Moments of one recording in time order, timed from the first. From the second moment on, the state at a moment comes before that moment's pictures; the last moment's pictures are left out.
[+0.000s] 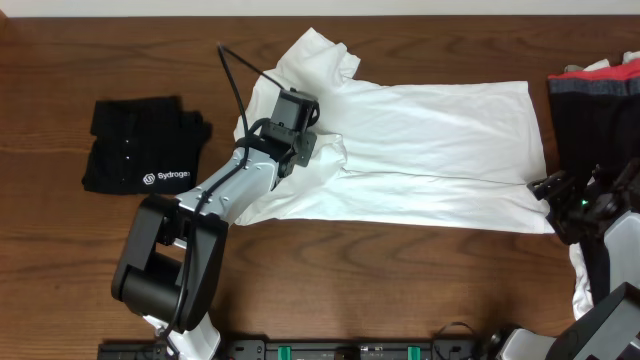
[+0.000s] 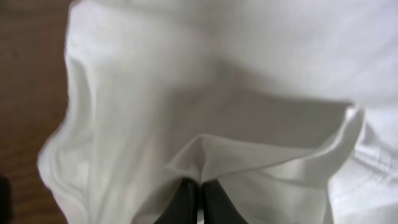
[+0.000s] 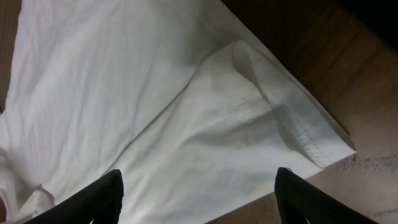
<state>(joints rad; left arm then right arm) -0.41 1.84 1.11 -0.19 -0.18 0.02 -0.61 1.46 0.84 -0.62 -0.42 0.40</state>
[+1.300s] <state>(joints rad) -0.46 1.90 1.09 -0.30 -0.02 -0.01 -0.61 1.46 0.84 -0.62 -0.42 0.40</state>
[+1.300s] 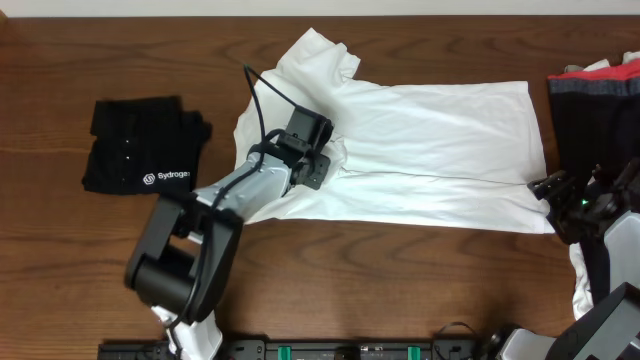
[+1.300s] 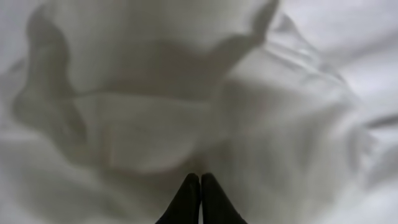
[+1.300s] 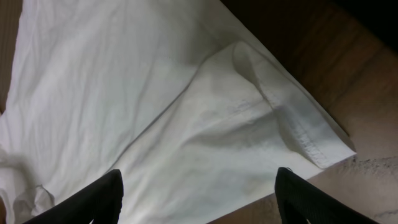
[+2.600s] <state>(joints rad) -0.34 1.48 1.14 -0.66 -0.25 -0.07 -0.61 1.46 0.84 -0.66 -0.42 0.33</state>
